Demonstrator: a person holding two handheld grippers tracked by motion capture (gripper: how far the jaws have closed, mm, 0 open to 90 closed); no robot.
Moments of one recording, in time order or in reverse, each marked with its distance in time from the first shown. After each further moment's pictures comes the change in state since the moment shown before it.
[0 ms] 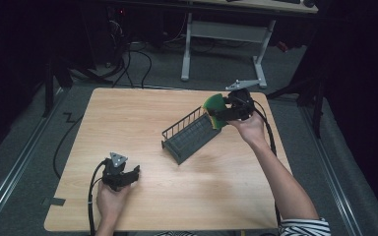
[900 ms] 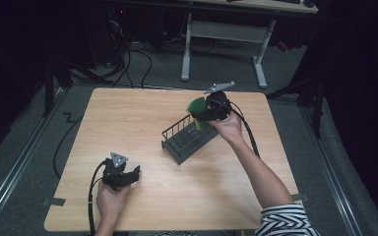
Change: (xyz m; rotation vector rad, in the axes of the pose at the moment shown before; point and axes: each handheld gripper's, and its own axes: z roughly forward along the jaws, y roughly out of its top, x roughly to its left) left arm -0.001 0.000 0.000 0.001 -0.005 0.008; right arm 0.012 0.001 0.073 0.044 0.015 -0.015
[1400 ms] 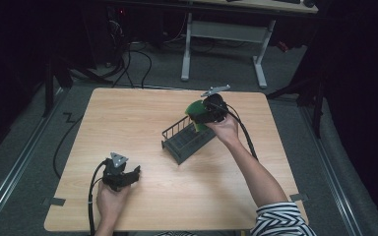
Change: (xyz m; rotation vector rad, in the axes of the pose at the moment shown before) left arm 0.000 0.000 0.000 -0.001 -0.003 0.002; right arm -0.001 -0.009 0.020 0.021 -0.015 0.008
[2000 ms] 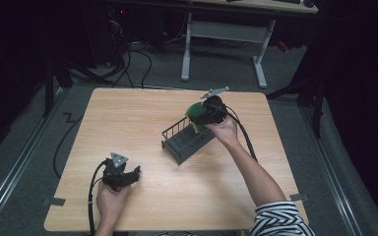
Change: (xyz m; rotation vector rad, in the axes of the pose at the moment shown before) left arm 0.000 0.000 0.000 0.001 0.000 0.001; right arm -0.003 -0.007 0.010 0.019 0.009 0.008
